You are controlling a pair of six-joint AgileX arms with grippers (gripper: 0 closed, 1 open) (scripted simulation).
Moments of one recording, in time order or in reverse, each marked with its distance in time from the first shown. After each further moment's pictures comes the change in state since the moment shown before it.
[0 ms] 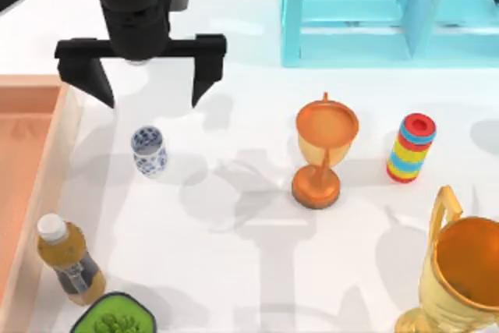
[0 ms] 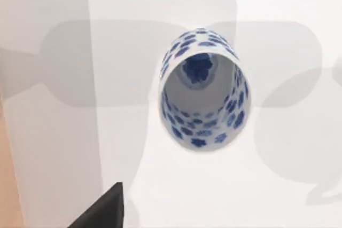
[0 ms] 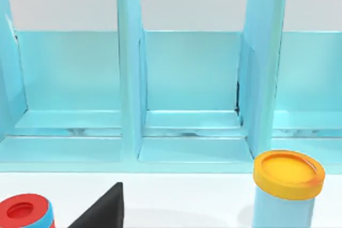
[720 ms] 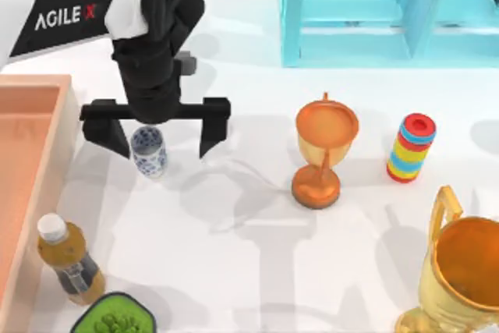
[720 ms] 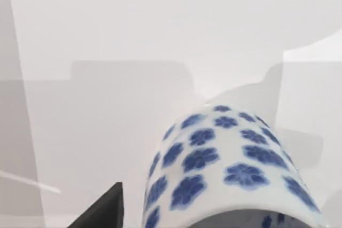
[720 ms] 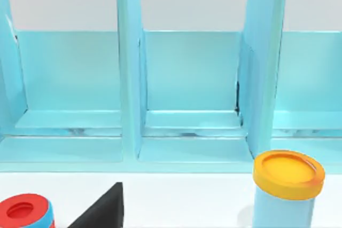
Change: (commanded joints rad) left arm -0.002 0.056 -0.311 0.364 0.001 0.003; right arm 0.000 0.000 0.000 0.000 0.000 0.000
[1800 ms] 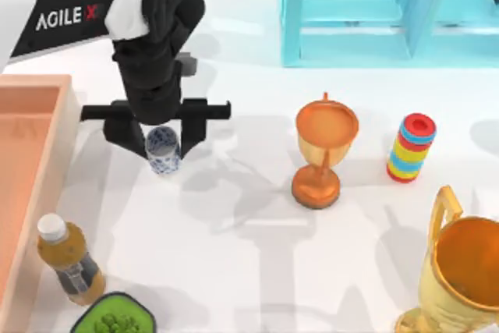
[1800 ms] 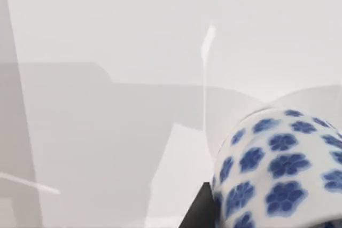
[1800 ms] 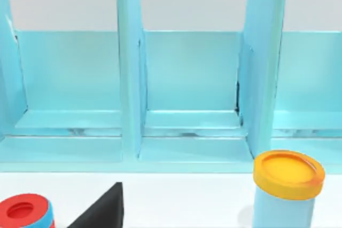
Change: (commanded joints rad) left arm 0.000 0.000 0.000 0.000 0.000 0.000; right arm 0.000 0.000 0.000 0.000 0.000 0.000
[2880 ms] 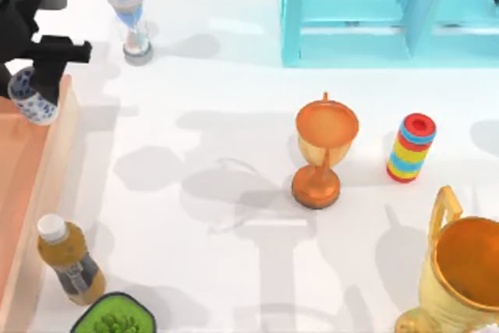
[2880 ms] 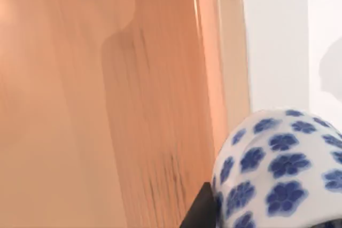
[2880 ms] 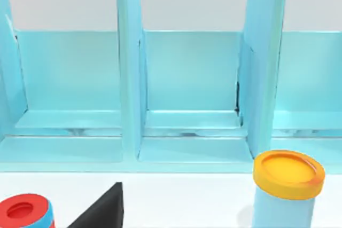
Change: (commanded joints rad) left arm 0.353 -0.260 0.018 -0.185 0.051 0.470; right arm 0.000 0.000 0.000 0.000 0.000 0.000
